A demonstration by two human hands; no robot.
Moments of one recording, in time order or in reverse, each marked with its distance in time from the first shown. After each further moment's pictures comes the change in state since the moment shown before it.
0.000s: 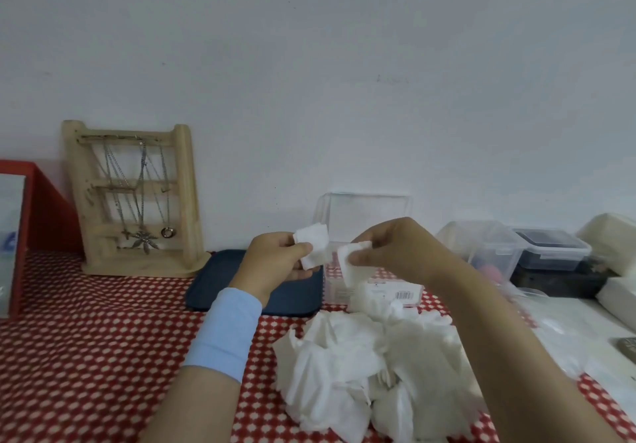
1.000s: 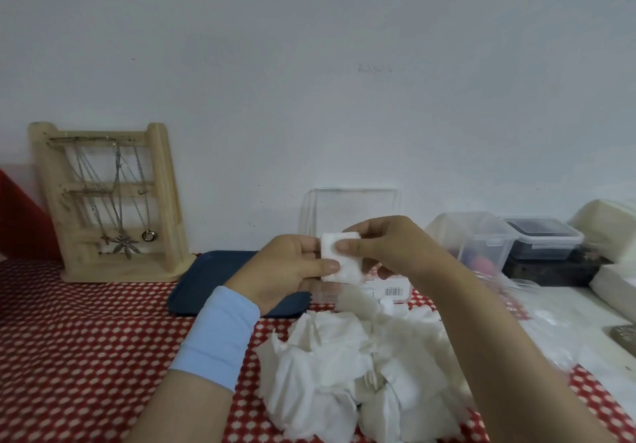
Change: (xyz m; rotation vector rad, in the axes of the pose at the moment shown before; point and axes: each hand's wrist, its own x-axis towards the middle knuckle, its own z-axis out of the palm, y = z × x) left_hand -0.005 0.007 0.026 -0.046 -0.436 -0.058; right_hand 0.002 0.009 -0.002 0.184 0.049 0.120
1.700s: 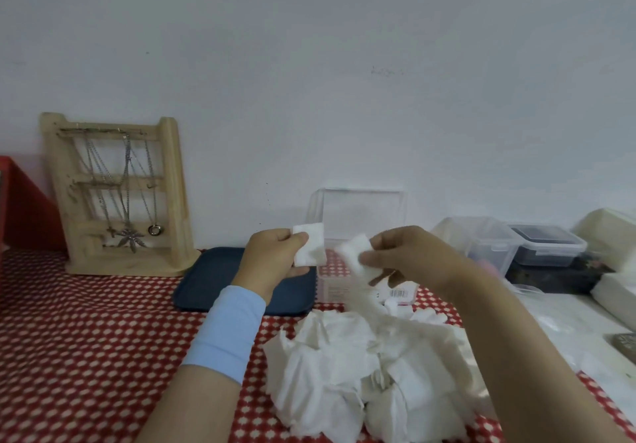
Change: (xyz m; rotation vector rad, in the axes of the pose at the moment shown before) left_hand 0.007 -0.007 -0.016 -0.041 0.480 0.064; right_hand 0.000 0.012 -0.011 -0.106 -0.133 0.013
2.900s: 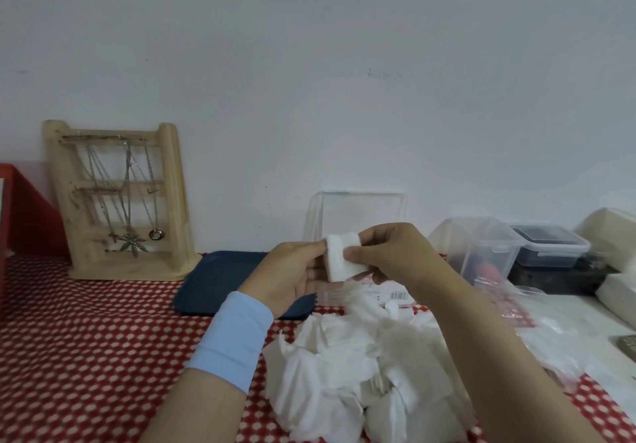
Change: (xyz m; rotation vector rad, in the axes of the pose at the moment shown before) left_hand -0.008 -0.001 0.016 -0.186 -0.326 -0.148; right_hand 0.004 -0.011 0.021 0.215 0.171 -0.029
